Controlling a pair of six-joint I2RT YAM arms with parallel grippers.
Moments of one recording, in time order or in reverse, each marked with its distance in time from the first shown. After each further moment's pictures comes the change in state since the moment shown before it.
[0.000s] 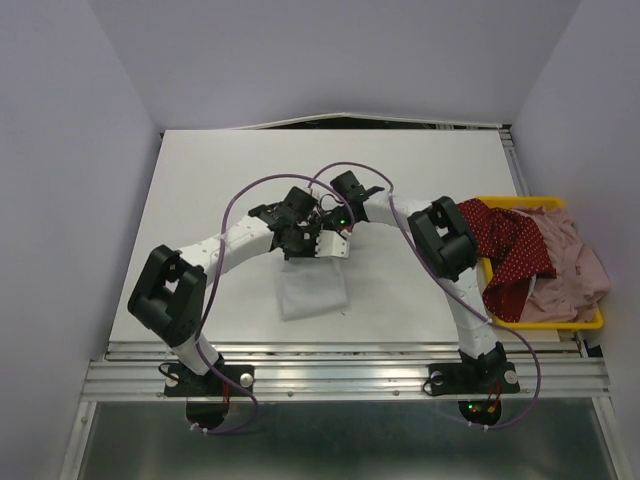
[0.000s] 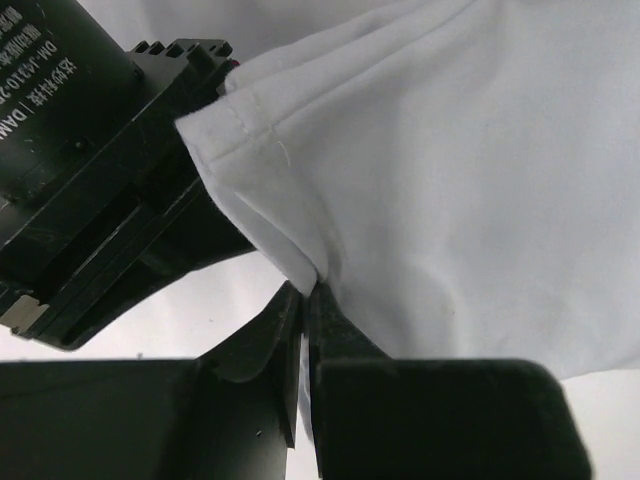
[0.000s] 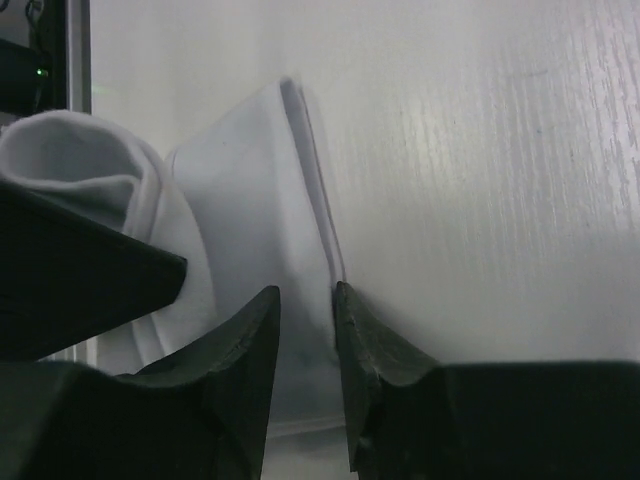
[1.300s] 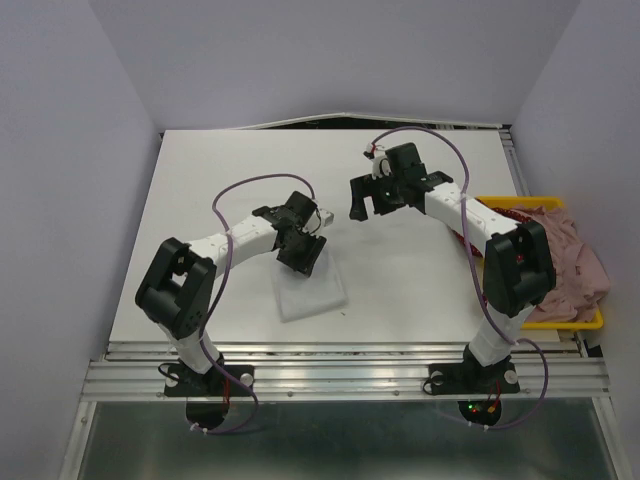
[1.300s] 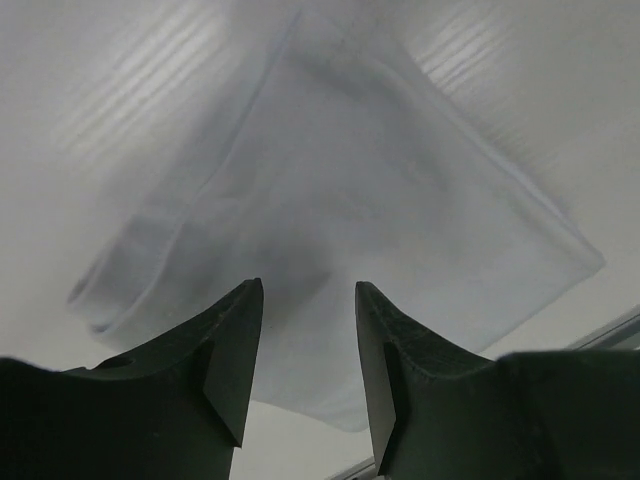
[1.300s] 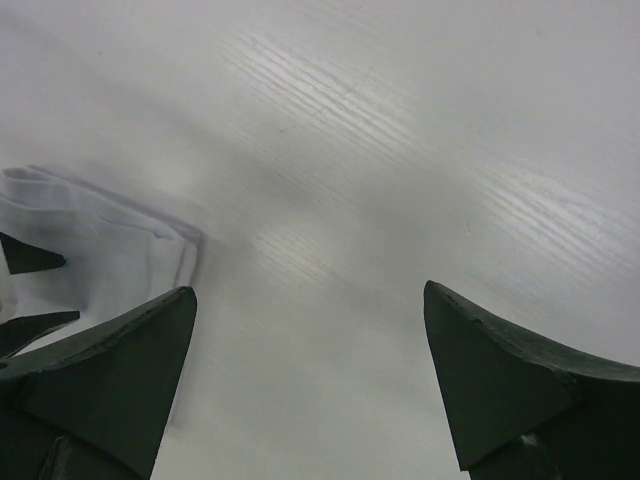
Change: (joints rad) left arm 0.023 0.031 -0.014 -0.016 -0.066 -1.112; right arm -0.163 -0.534 -0.259 0.007 0.685 0.365
